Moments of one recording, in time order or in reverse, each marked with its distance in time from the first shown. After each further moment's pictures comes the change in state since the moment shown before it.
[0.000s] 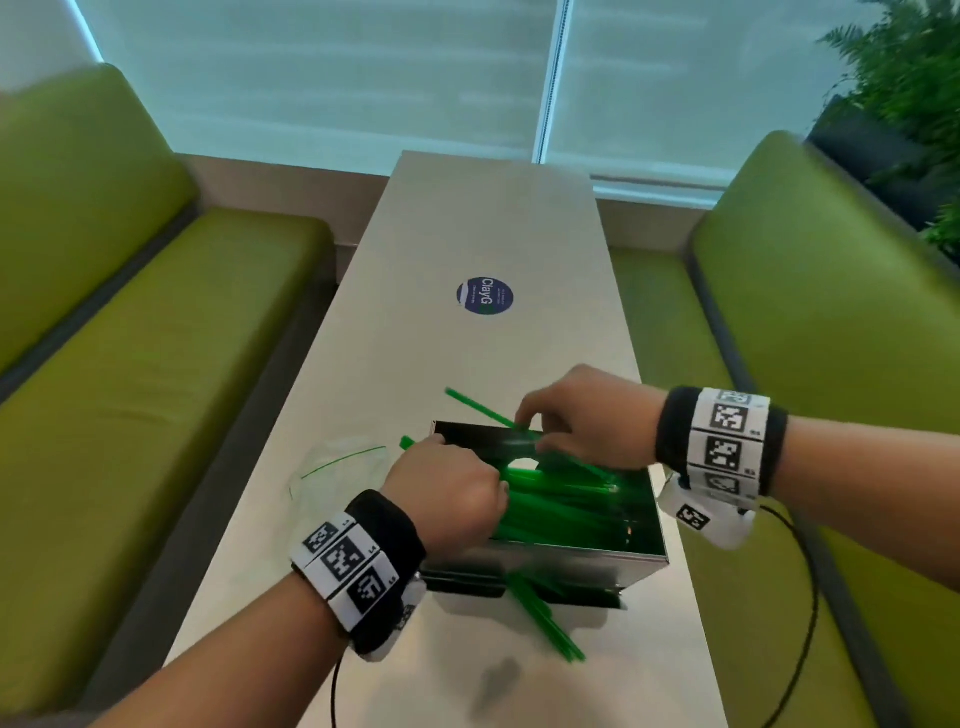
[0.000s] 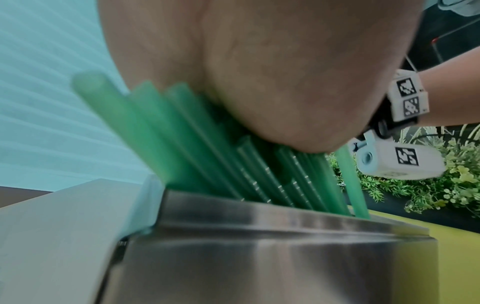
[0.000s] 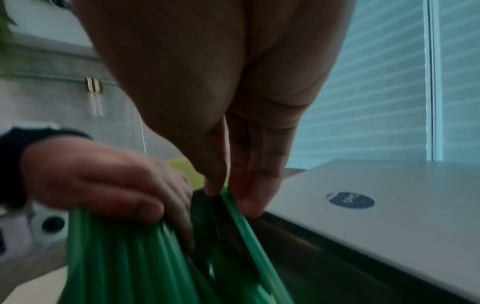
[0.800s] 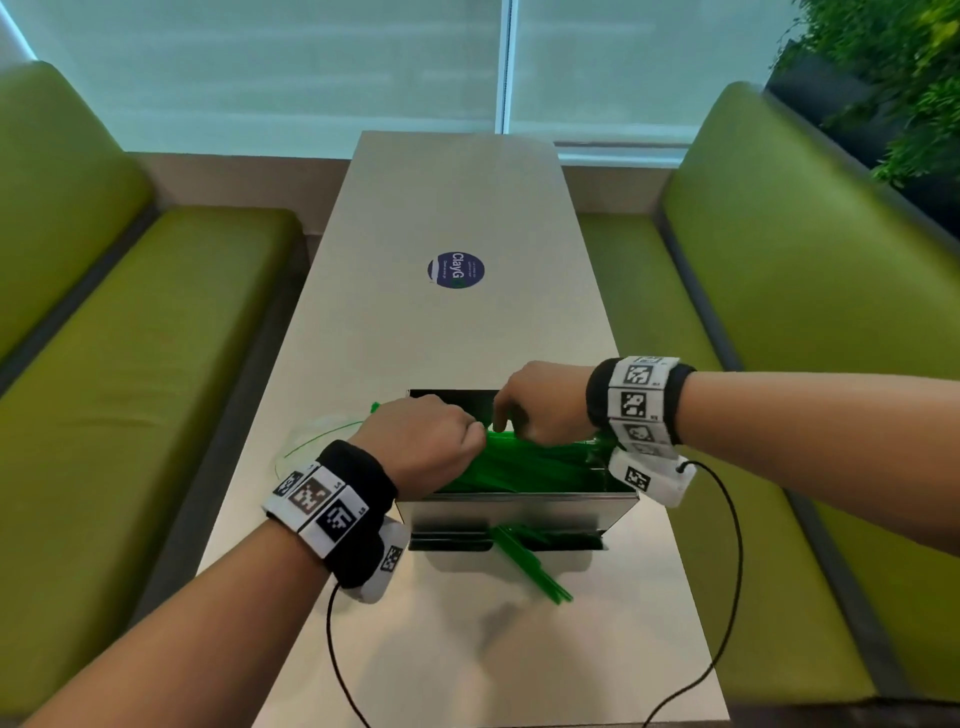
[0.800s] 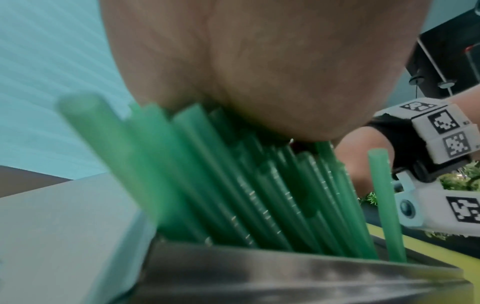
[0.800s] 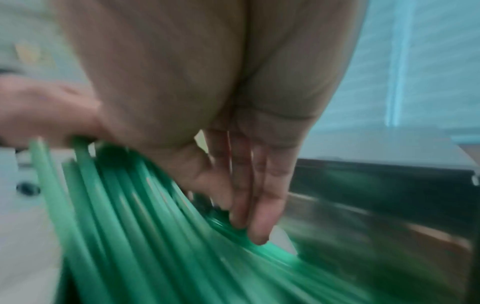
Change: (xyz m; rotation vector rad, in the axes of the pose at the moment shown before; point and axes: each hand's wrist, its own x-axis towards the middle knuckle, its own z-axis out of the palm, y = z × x) left_hand 0.007 -0.011 -0.001 -0.261 -0.018 -0.022; right_hand 0.010 -0.003 0.035 -0.046 -0.270 0.136
